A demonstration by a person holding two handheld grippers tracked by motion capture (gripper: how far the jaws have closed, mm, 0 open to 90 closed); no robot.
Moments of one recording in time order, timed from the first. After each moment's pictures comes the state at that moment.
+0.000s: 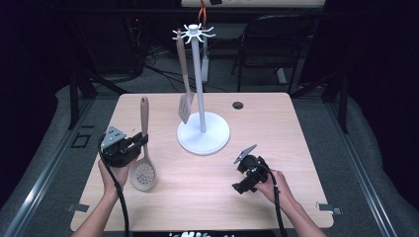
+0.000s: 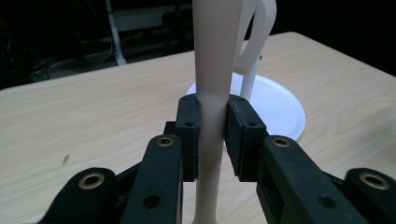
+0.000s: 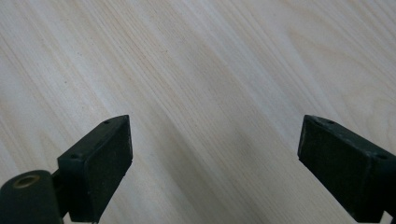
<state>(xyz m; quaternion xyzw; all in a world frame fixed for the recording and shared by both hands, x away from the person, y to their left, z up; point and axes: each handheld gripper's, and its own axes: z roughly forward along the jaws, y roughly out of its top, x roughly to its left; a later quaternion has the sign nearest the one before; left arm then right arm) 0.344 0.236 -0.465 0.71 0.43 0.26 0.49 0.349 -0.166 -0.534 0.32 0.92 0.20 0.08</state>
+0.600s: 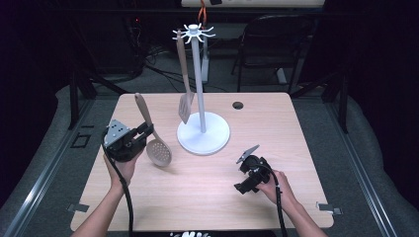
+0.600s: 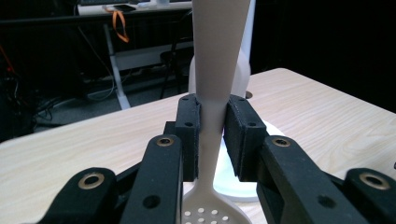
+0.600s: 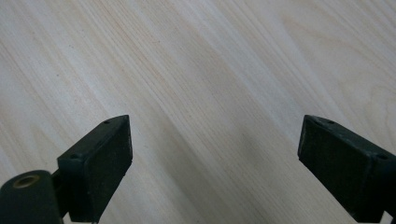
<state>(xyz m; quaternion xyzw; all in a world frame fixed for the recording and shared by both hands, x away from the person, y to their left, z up) 0.347 0.213 -0.443 0.69 0.39 0.30 0.53 0.349 -0.173 -0.536 0.33 0.92 0.20 0.08</state>
